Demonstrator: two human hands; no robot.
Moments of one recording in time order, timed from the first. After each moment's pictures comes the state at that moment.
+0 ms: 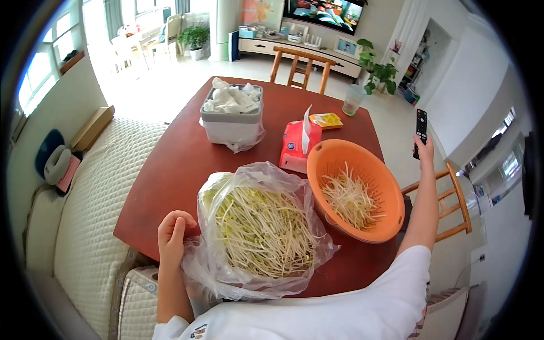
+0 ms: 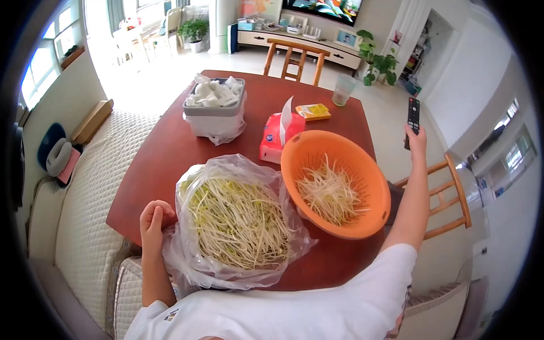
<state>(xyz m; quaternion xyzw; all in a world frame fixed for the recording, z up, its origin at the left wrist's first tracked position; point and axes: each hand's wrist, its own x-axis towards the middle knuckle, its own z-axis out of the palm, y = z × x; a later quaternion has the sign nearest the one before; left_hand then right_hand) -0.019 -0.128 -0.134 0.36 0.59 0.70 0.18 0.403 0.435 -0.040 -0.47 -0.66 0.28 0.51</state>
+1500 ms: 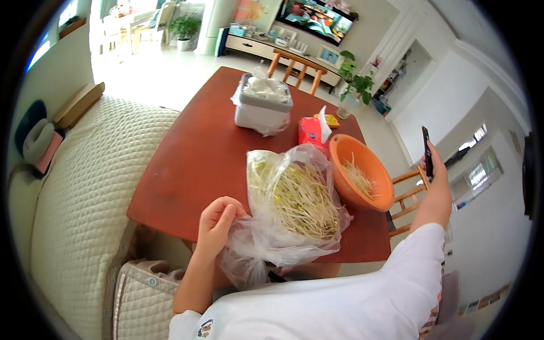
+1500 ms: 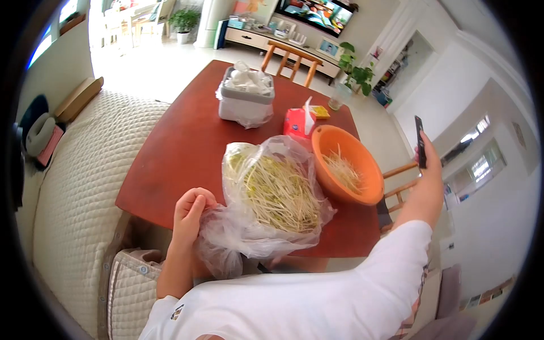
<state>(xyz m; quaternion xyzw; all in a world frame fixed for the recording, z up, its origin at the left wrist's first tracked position) -0.023 -0.164 -0.142 0.37 0.37 0.78 0.35 0.431 0.294 0.086 -0.64 -0.55 0.36 0.38</state>
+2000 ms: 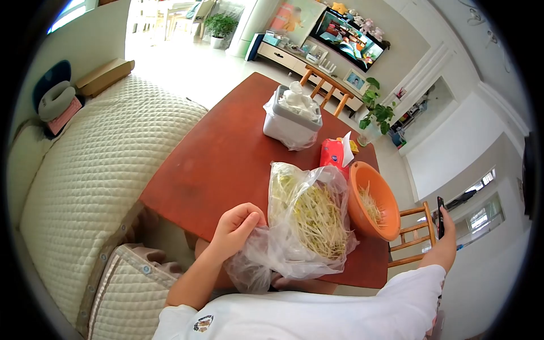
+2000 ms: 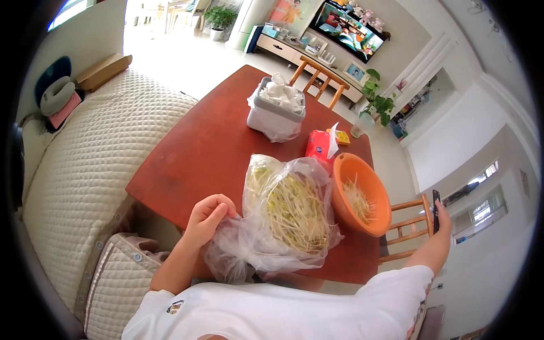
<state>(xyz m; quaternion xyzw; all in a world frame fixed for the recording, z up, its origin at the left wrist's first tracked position) -0.026 -0.164 -0.150 0.39 0.37 0.77 0.35 0.522 0.279 0.077 -0.76 -0.55 0.22 0.28</state>
